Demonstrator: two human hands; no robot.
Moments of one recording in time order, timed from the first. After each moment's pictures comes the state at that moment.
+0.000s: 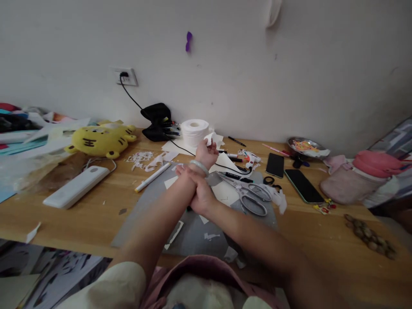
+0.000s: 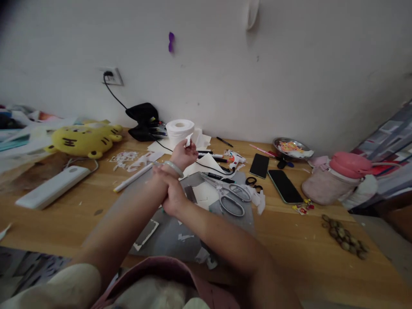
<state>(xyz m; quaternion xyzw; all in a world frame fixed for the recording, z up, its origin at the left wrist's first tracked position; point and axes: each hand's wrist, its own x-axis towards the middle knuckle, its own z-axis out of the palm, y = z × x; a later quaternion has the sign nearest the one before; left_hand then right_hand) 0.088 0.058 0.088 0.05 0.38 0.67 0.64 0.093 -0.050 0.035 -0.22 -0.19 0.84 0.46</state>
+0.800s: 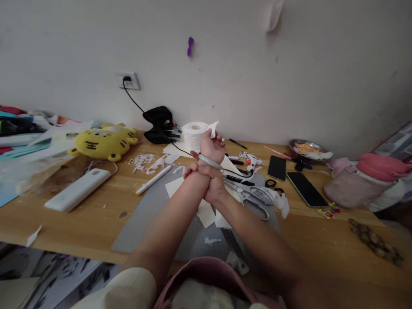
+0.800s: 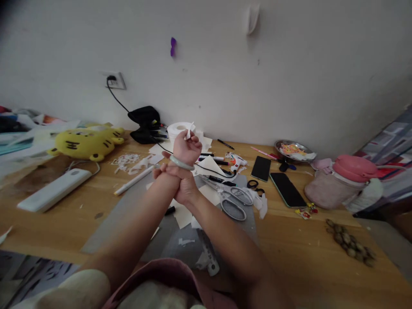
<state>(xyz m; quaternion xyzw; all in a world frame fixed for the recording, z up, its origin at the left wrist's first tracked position) 0.106 0.042 0.129 0.05 0.26 0.71 0.65 0.121 -0.027 0.065 -0.07 -0.28 0.83 0.48</state>
